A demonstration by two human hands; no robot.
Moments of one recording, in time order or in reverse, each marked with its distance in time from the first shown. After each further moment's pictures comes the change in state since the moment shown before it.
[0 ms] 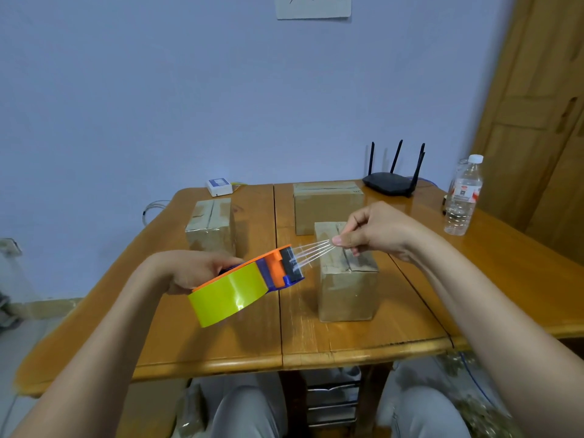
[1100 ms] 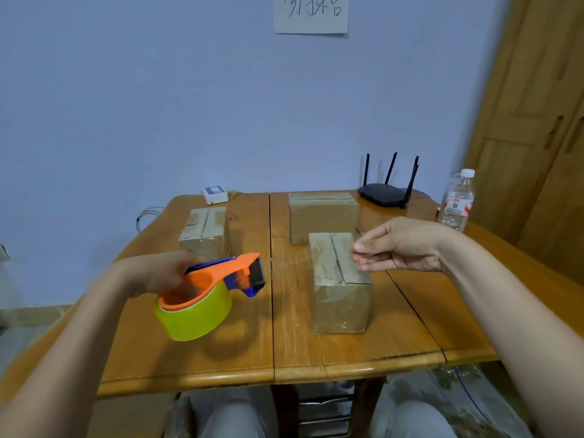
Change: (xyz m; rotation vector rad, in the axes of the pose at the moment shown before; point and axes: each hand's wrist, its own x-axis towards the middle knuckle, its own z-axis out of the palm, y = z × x) left_hand -0.004 -0.029 -0.018 0.250 0.274 -0.107; right_hand -0.018 -0.005 -0.037 0.407 -0.182 0.329
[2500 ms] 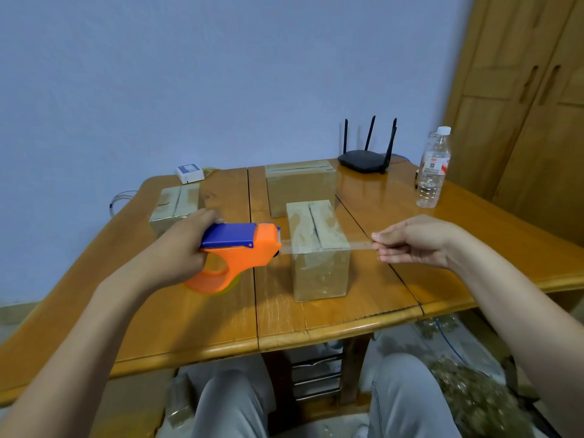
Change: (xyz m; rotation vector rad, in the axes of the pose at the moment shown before) left_hand 0.004 0.063 0.039 0.067 0.516 0.339; right_hand -0.007 0.071 -0.047 0.133 0.331 0.080
